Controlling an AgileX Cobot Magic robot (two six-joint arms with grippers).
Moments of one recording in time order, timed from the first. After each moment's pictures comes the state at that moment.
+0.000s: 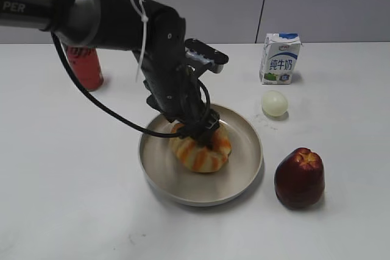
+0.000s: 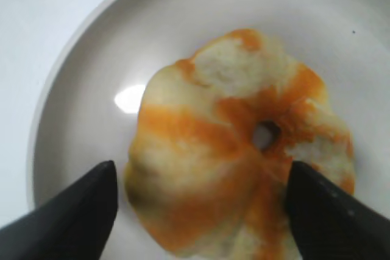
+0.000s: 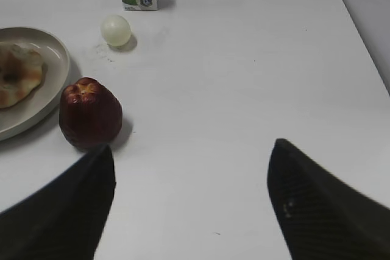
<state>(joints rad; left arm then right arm) -0.76 2.10 -1.53 -0.13 0.80 0.15 0.08 -0.01 -0.50 0.05 1.04 0.02</state>
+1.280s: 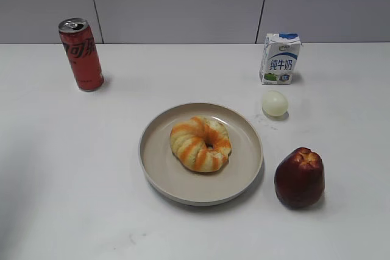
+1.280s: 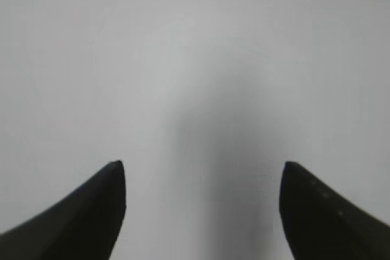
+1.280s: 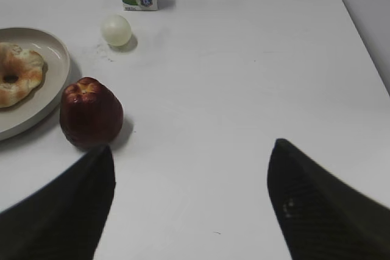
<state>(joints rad) 0.00 1.38 -1.25 -0.09 1.21 0.05 0.08 -0.01 -0.50 0.05 1.04 0.02</state>
